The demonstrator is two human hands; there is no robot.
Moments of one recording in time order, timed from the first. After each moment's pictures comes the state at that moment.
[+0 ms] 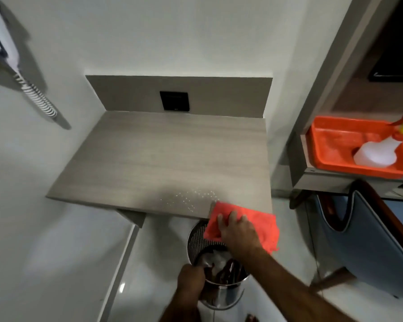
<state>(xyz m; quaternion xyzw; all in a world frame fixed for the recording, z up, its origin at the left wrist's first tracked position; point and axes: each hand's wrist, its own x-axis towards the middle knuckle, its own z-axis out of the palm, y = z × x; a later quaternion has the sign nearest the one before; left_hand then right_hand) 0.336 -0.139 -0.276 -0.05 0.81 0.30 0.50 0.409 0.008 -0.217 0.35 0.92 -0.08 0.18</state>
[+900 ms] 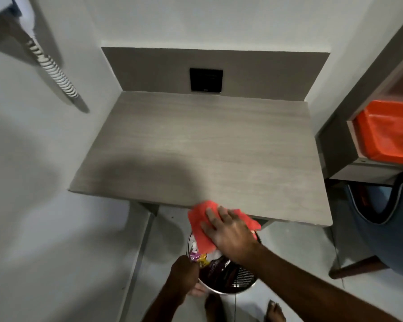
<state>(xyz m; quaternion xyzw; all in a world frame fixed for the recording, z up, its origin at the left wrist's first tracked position) 0.190 -0.211 -0.266 -0.02 0.76 0.30 0.58 0.283 -0.065 -0.234 0.12 0.98 -0.02 0.13</state>
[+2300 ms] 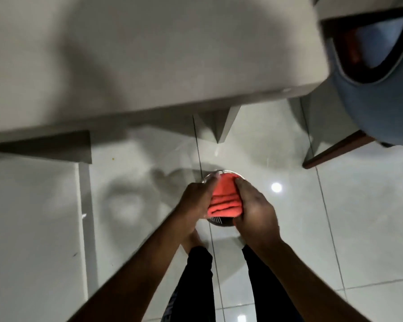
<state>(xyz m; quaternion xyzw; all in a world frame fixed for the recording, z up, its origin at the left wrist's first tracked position) 0.341 -0.085 -0.494 0.15 0.75 0.20 0.61 0.498 -0.089 -0.490 0.59 0.72 -0.37 -0.03</state>
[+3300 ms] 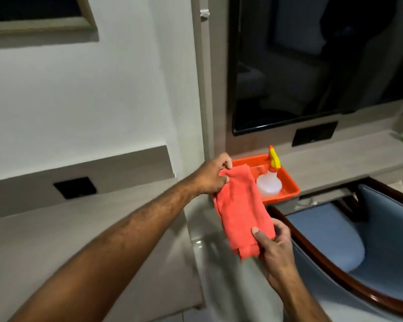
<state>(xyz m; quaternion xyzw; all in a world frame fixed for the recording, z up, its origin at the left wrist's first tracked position) 0.415 0.262 -0.018 0.74 0.57 0.24 0.28 0.605 0.152 -0.148 0.48 0.25 -0.60 -0.58</state>
